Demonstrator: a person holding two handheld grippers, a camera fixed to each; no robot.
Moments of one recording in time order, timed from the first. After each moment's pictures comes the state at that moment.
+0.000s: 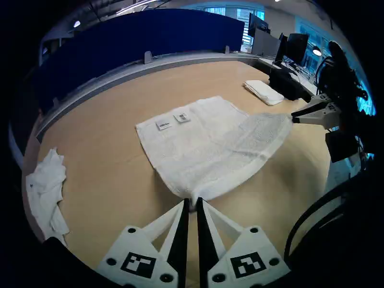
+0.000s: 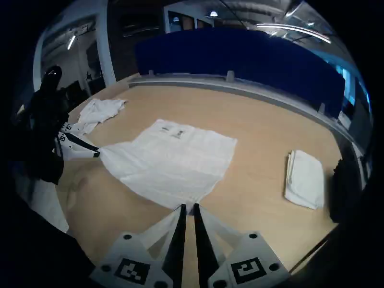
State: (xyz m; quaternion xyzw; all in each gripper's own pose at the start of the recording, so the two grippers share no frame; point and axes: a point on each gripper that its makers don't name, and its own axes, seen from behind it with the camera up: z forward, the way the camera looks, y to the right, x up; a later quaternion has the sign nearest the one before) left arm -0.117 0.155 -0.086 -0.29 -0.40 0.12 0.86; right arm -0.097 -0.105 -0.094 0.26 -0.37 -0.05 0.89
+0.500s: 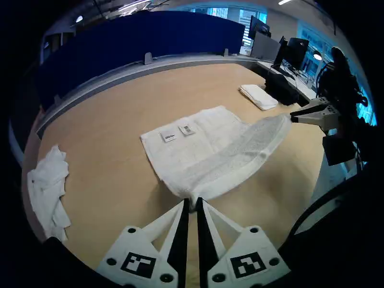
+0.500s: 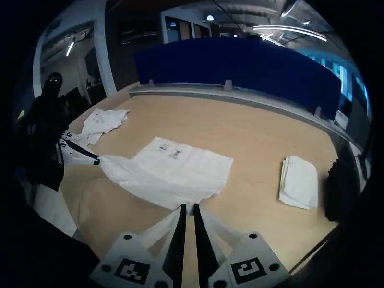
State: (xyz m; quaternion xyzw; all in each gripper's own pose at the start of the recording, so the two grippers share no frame) left arm -0.091 0.157 -0.106 -0.29 -0.42 0.10 0.86; right arm -0.063 -0.105 -0.103 0.25 -0.36 -0.04 0.90
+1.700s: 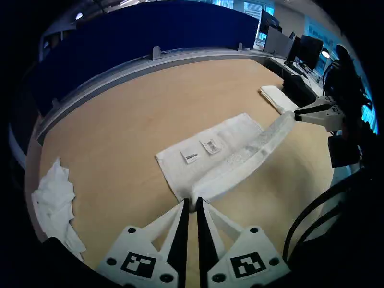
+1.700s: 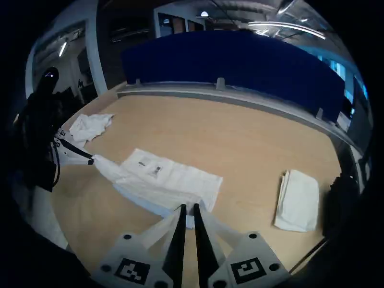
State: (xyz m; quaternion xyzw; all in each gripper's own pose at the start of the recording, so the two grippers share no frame) left arm -0.096 0.155 -0.017 -0.27 -0.45 0.12 0.85; right arm -0.079 -0.106 -0.011 0.23 -0.38 -0.04 0.89
